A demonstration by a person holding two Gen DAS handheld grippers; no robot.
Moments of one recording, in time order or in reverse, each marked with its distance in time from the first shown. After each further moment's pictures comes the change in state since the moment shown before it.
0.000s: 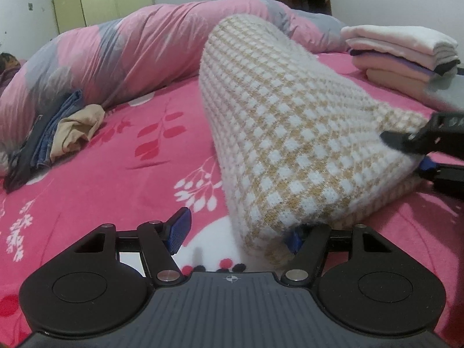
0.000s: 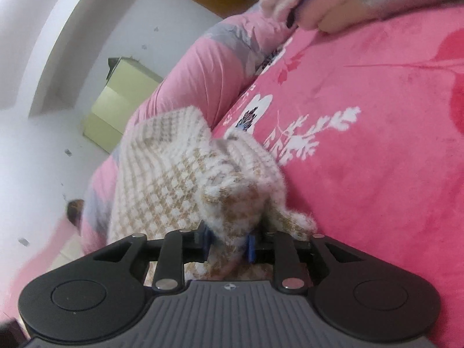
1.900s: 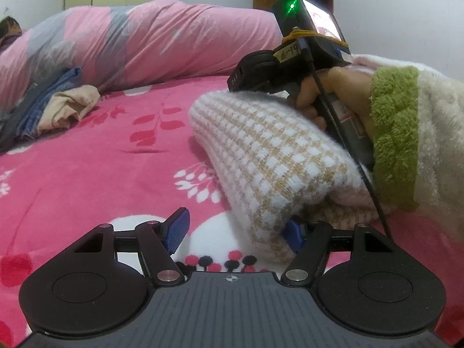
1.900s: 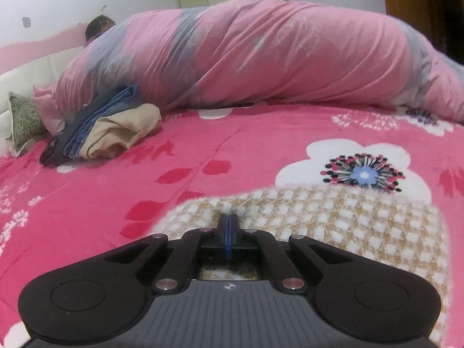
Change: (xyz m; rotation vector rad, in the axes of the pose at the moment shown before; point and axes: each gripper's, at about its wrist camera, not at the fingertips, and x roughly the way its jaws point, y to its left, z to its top) left arm 0.001 0.040 -0.025 -0.132 -0.066 -0.141; right arm 0.254 0.155 0.013 -0.902 0.302 -0.082
